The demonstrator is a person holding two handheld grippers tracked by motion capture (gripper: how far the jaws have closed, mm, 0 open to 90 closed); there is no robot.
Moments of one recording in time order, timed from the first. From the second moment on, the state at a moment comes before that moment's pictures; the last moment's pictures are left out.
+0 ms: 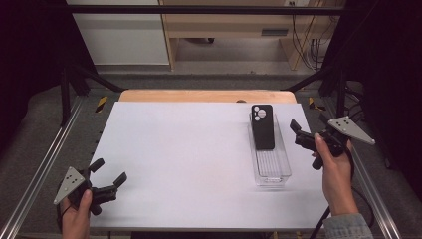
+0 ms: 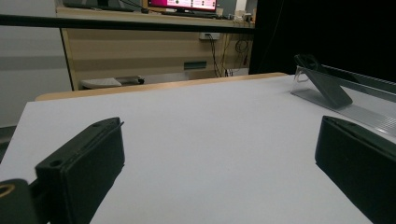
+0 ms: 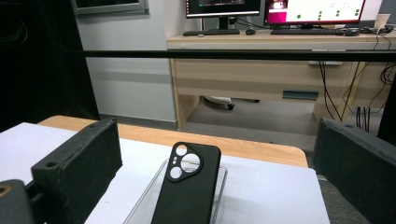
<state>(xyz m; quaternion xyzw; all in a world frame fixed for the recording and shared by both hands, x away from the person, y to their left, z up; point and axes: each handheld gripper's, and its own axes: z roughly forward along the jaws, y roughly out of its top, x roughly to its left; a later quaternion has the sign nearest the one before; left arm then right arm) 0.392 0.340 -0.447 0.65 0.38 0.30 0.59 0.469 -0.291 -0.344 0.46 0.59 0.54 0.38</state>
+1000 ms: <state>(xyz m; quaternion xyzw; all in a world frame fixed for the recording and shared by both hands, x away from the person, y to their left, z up) 0.392 0.337 -0.450 0.66 0.37 0.29 0.59 0.449 -0.312 -0.359 0.44 0.59 0.55 0.40</state>
